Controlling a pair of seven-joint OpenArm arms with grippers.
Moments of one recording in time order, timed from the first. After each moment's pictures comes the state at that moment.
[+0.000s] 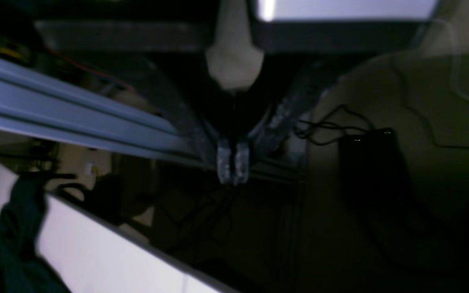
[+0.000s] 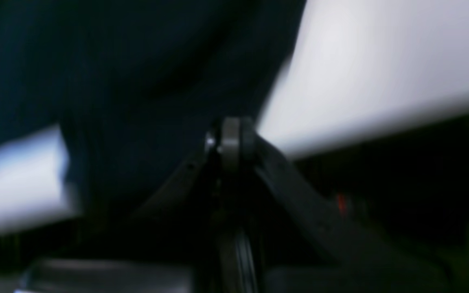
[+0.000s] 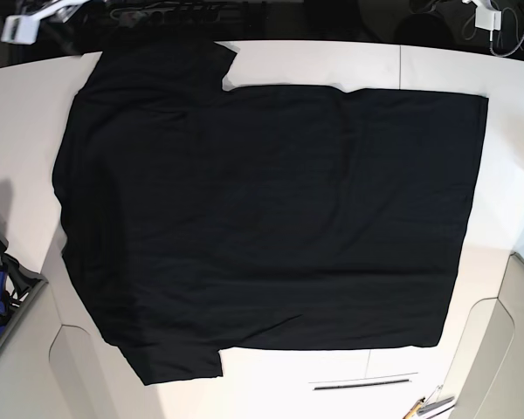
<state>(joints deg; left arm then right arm) 57.0 -20.6 -22.7 90.2 -61.5 -35.7 30.0 -59.5 10.6 22.1 113.2 39.3 14.2 -9.5</state>
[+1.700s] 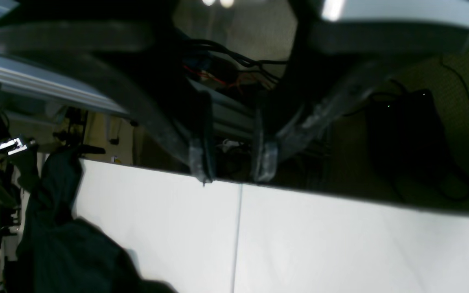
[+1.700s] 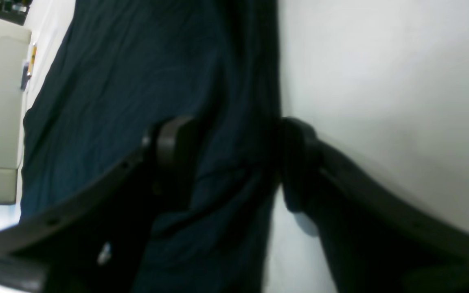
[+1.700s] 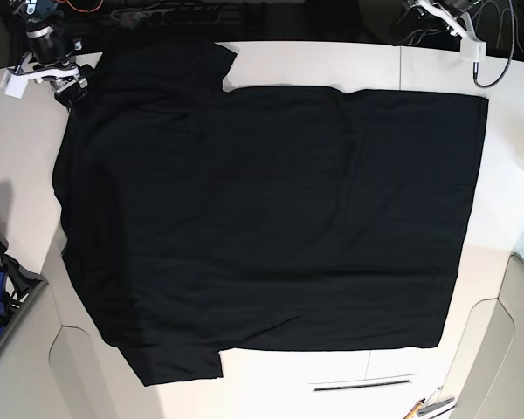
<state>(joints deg) 46.3 -16.5 -23.4 90.3 -61.2 -35.7 37.7 -32.1 2.8 33.0 90.6 52.1 23.4 -29.8</state>
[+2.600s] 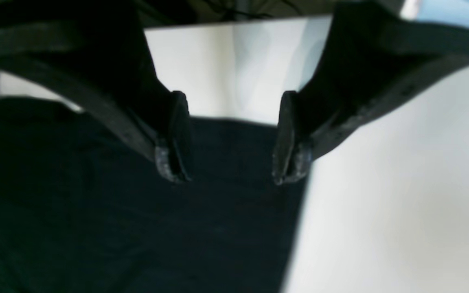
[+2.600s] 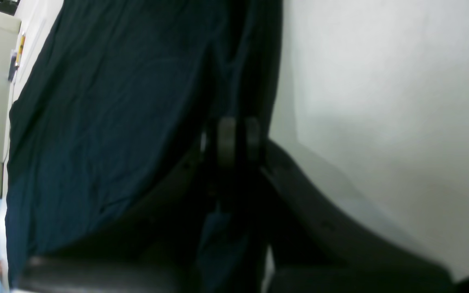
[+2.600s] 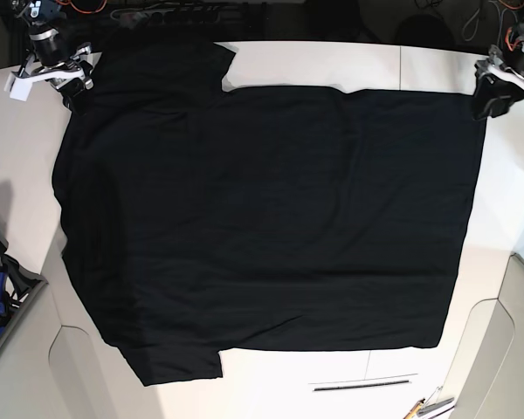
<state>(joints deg) 32.5 -20.0 -42.0 89.6 -51.2 -35.8 37.7 -31.1 2.7 32.8 90.3 49.2 23.4 -29.4</state>
